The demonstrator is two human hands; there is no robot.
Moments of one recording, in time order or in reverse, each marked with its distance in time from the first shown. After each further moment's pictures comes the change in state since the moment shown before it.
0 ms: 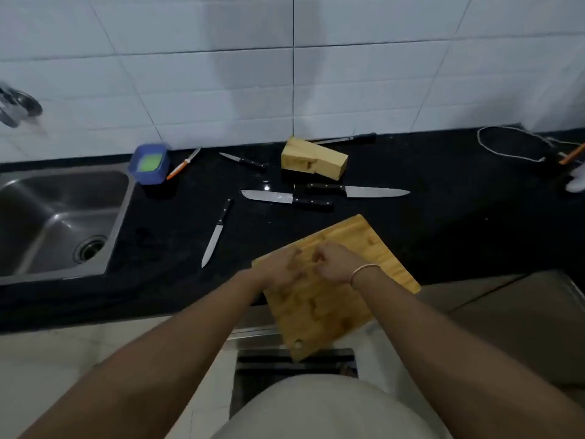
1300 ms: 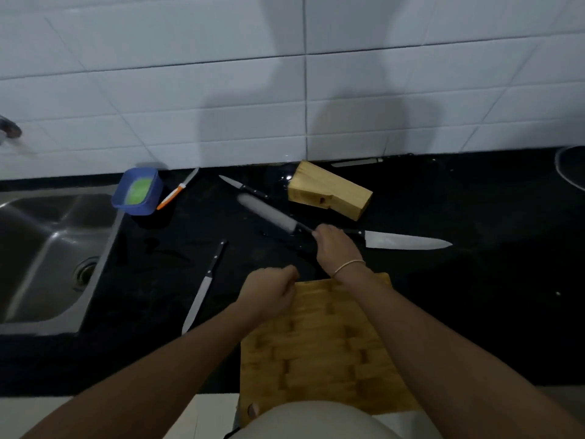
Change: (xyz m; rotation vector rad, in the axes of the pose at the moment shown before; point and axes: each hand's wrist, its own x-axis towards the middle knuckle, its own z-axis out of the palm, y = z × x) left_hand 0.097 -0.012 -0.064 0.221 0.333 0.083; right_hand 0.177 0.034 -0.072 0.088 0.349 -0.094
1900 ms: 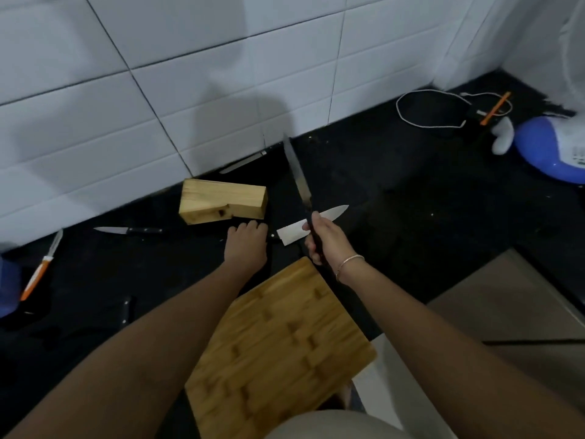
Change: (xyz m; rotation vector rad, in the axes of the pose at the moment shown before) left_hand 0.157 0.072 0.032 0.422 -0.058 0.169; right_hand -0.092 0.056 -0.088 1.181 0.291 0.587
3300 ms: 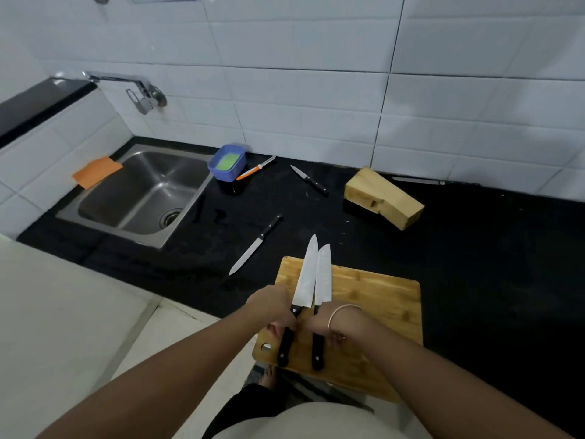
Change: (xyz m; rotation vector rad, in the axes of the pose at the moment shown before) left_hand -0.262 0.010 -0.013 -0.627 -0.588 -0.895; right_hand -0.101 0.077 0.117 -1.693 -0.953 0.078
